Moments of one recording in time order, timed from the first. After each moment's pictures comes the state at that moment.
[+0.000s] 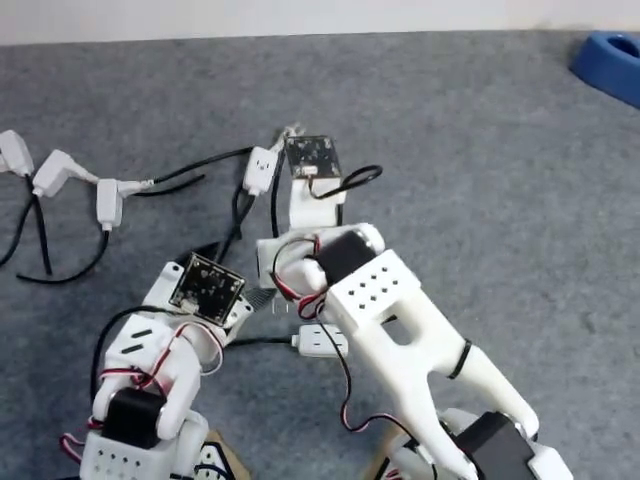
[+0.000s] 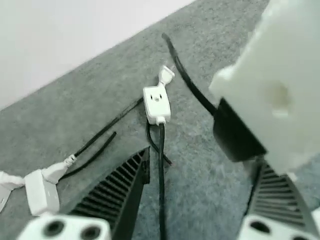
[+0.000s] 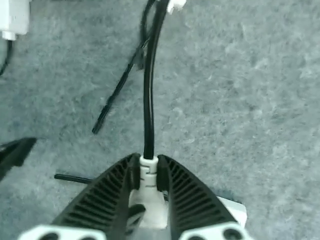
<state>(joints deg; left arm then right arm) 7.5 -100.5 83.6 50.9 -13.2 -44.8 -20.5 22.5 63.4 -27.0</state>
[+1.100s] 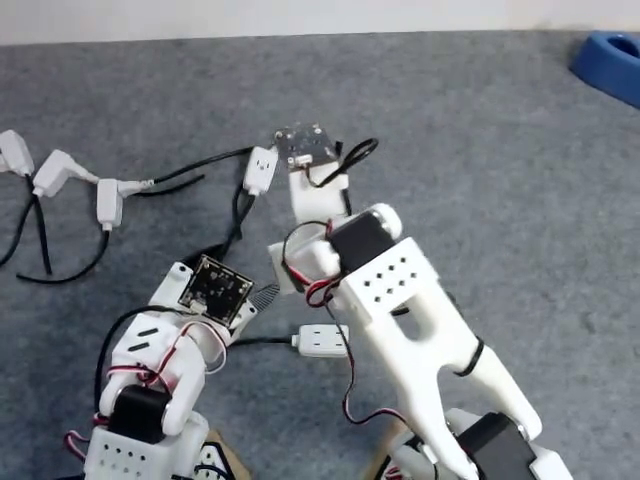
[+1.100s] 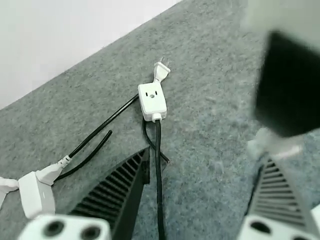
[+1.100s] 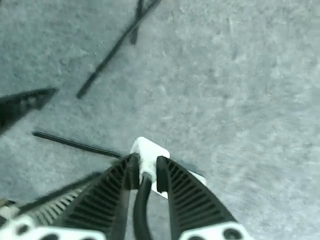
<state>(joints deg) 7.1 -100.0 86.9 48.0 -14.8 -41.8 -20.5 12.8 81.4 -12.3</state>
